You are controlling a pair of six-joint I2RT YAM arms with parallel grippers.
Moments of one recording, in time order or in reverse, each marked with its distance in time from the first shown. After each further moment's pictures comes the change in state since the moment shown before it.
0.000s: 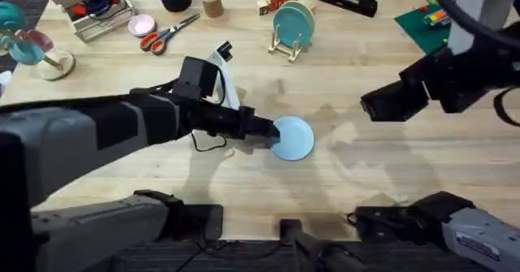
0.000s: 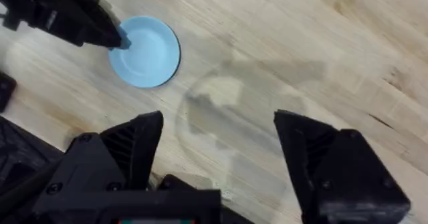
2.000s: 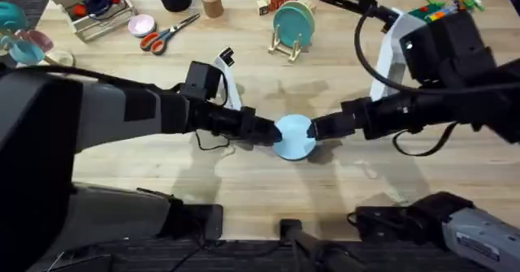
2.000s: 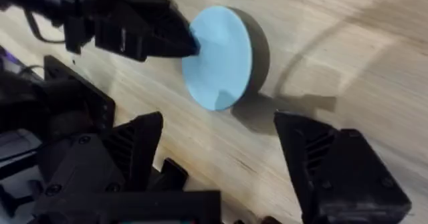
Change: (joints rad) left arm 0.013 0.156 0.002 0.102 0.080 -0.026; right arm 0.000 0.000 -0.537 0.455 -0.405 0.346
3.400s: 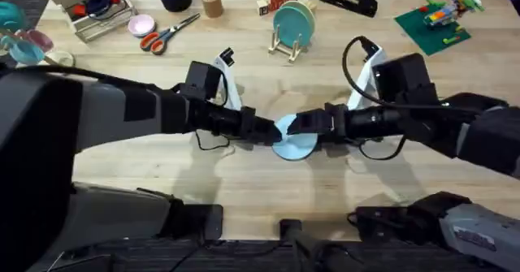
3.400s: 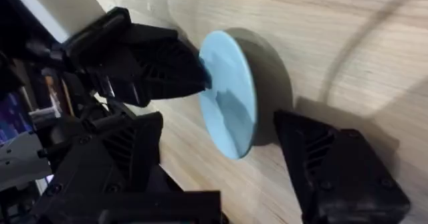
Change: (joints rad) left arm 0.000 0.000 0.000 0.000 0.000 0.000; right arm -0.003 0.139 -0.287 0.556 -0.208 0.346
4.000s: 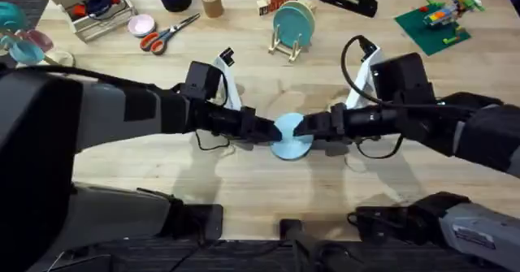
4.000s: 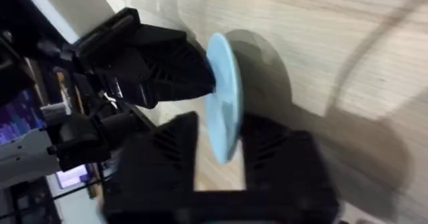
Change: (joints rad) left arm 0.000 0.000 0.000 0.000 0.000 0.000; right arm -0.001 0.023 -0.001 0.037 -0.036 0.007
